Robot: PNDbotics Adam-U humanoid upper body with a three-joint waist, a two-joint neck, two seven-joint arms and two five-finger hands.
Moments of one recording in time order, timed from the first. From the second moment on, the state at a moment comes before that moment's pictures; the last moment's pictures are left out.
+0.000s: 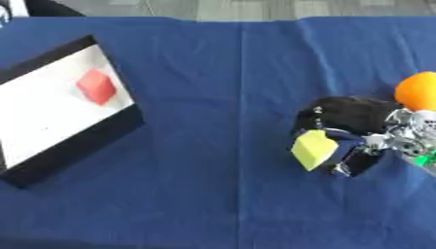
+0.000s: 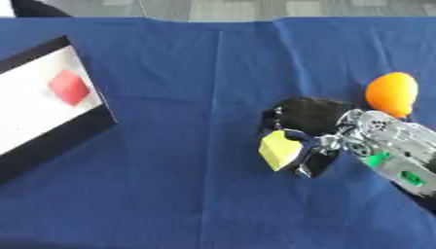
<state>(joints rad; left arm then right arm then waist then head) -0.69 0.92 -0.29 -1.81 -0.11 0.64 -0.26 -0.32 -0.95 0.49 -1.99 0.75 -0.01 0.50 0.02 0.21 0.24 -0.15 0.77</state>
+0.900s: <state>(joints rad) -0.68 0.92 -0.29 -1.81 -0.13 0.63 -0.27 -0.31 -0.97 0.46 -1.99 0.76 0.05 0.49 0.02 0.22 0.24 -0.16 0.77</state>
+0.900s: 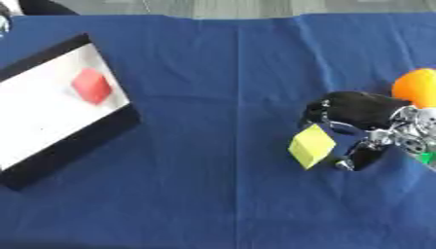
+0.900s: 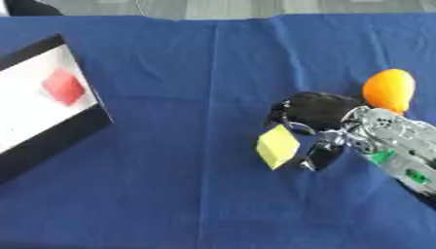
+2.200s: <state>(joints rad) -0.68 0.92 -0.29 -1.81 -0.13 0.63 -0.27 -0.30 -0.97 0.46 -1.99 0.72 0.08 0.47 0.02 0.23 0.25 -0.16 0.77</state>
